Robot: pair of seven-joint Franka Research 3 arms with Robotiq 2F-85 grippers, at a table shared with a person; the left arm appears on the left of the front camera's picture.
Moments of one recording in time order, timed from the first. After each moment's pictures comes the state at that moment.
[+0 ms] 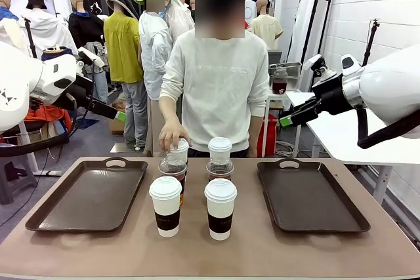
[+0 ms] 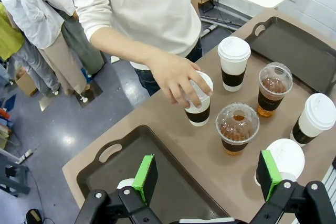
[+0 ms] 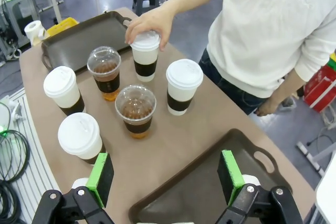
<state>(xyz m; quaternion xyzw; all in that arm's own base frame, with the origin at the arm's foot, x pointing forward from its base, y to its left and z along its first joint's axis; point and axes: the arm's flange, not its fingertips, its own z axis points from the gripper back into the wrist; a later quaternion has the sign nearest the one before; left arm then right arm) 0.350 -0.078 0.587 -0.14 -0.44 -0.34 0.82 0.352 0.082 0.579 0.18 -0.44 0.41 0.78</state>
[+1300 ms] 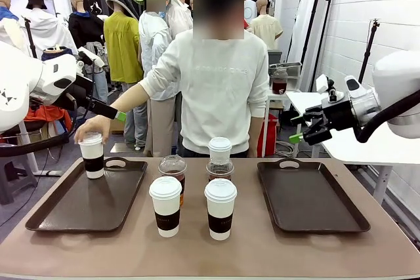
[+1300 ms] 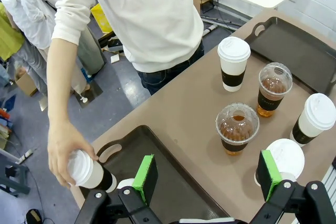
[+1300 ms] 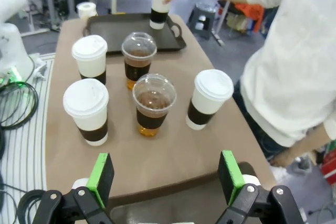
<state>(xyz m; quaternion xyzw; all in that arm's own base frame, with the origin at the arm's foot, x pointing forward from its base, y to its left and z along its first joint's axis) 0.349 -0.078 0.588 -0.14 -0.44 -0.34 0.82 0.400 0.036 0.512 0.25 -0.45 0.56 0.65</state>
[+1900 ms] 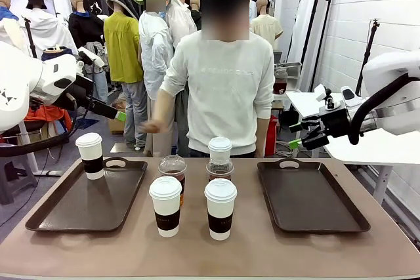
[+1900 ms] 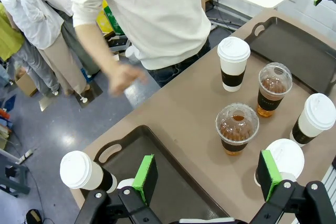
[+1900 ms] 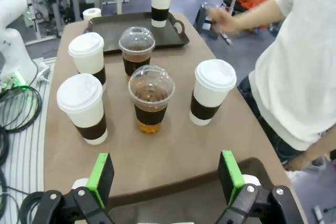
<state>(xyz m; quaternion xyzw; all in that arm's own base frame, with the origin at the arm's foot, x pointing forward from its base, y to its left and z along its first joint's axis) 0.349 -0.078 0.588 -0.14 -0.44 -0.34 0.82 0.427 0.028 0.482 0.28 -0.43 0.54 0.67</state>
